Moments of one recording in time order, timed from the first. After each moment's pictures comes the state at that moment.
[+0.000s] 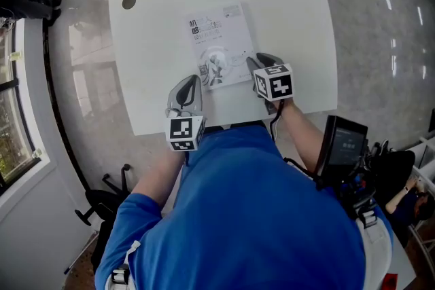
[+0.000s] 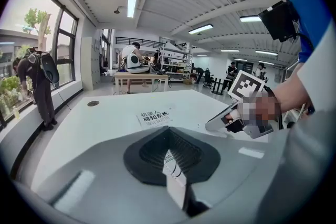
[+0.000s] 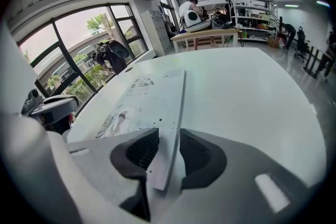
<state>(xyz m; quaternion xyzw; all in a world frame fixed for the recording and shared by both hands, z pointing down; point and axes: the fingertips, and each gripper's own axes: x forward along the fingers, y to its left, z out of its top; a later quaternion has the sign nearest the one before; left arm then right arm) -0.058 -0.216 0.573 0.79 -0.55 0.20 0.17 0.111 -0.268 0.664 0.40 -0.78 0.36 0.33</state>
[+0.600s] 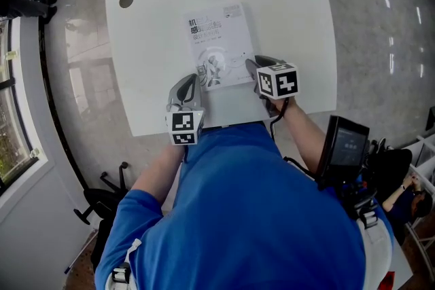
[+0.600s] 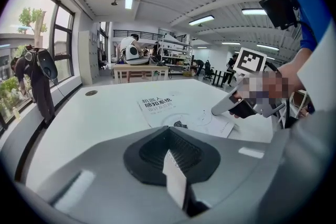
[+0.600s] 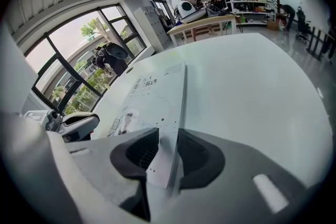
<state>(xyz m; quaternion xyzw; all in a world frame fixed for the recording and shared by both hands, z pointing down) -0.065 -0.215 0.611 0.79 -0.54 0.24 0.20 0.105 -0.260 0.656 0.37 -0.76 0.42 0.33</state>
